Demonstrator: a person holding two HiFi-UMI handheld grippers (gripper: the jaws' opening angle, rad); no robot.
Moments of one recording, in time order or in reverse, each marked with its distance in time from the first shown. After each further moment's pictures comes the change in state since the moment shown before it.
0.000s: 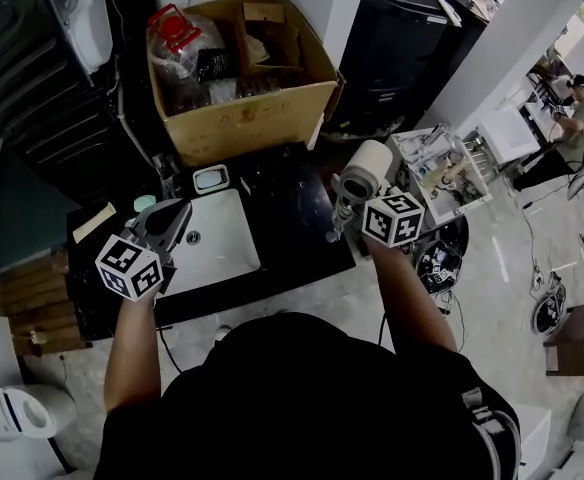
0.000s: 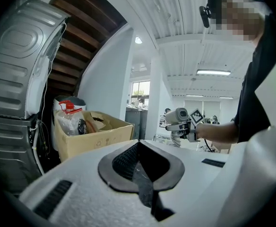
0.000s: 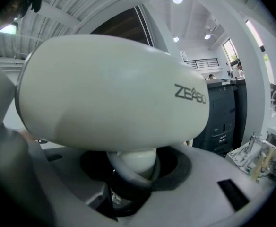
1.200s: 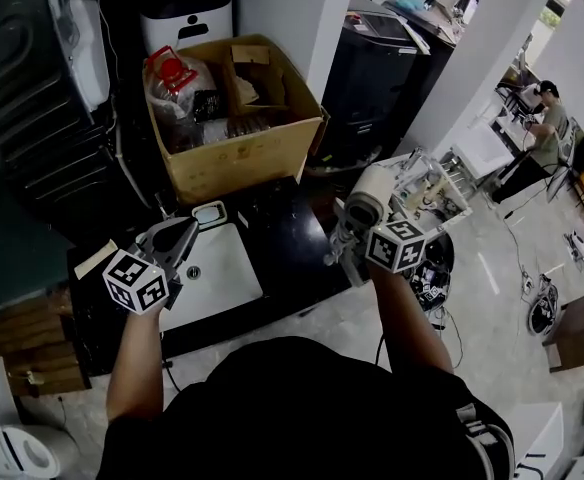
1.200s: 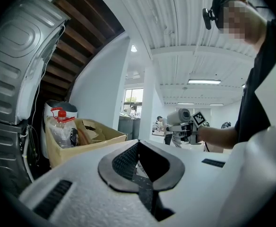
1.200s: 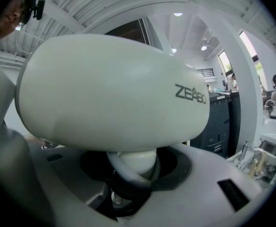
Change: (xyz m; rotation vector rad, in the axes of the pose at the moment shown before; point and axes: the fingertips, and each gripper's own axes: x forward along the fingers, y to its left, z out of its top) left arm -0.014 0.006 0.033 0.006 -0.091 -0.114; right arm -0.041 0.045 0.046 -0.018 -0.106 -0.063
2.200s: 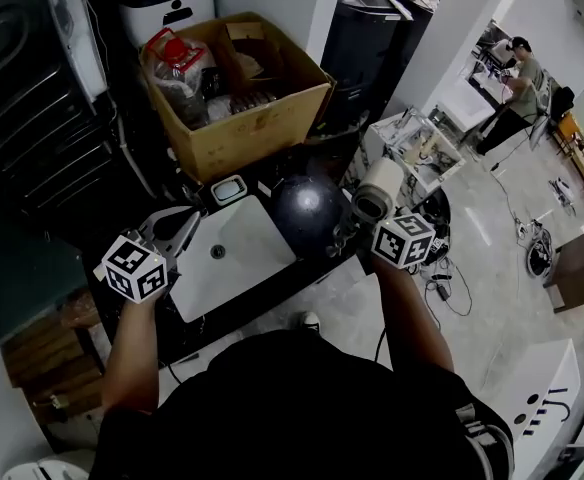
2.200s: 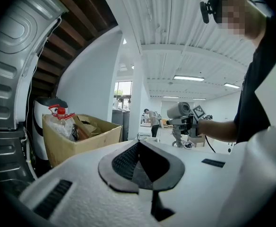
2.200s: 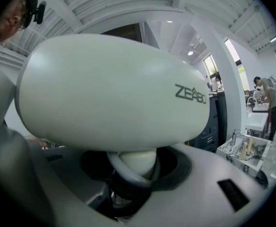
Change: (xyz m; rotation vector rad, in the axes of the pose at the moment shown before) left arm -0.100 0.054 -0.019 0.052 0.098 -0.180; right arm -0.007 0.130 -0.033 0.058 -0.038 -0.166
